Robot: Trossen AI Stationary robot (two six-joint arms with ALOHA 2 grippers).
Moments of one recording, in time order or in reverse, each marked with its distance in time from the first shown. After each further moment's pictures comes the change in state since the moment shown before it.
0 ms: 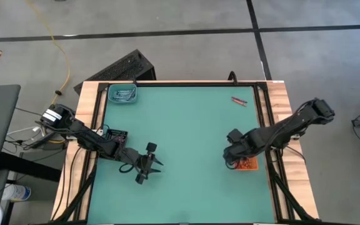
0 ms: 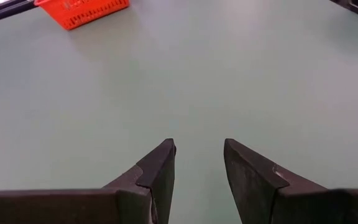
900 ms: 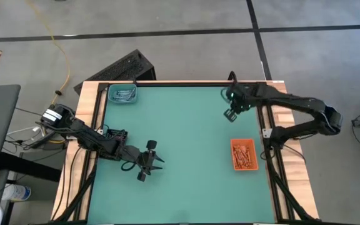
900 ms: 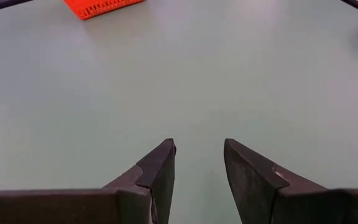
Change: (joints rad) left arm 0.036 0.000 0.000 0.000 -0.001 -0.045; right arm -0.886 -0.120 -0.002 0.198 -0.008 -1.051
